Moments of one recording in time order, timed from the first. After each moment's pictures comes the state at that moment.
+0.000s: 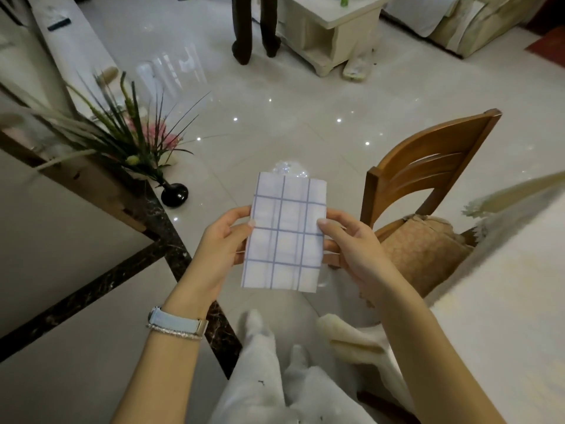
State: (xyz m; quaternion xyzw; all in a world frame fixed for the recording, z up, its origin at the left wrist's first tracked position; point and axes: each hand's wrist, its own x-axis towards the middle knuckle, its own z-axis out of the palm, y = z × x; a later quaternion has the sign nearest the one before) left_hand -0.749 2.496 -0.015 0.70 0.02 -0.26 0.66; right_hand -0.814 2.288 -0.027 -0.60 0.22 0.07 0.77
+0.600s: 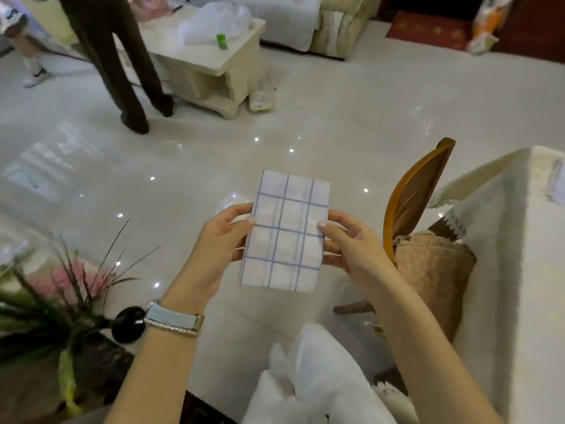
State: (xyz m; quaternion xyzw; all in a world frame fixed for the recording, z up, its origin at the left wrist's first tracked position) left_hand -0.402 2.358 -0.001 0.69 -0.16 -0.41 0.58; right_hand -0.565 2.209 -0.022 -0.54 0.34 -0.13 0.76
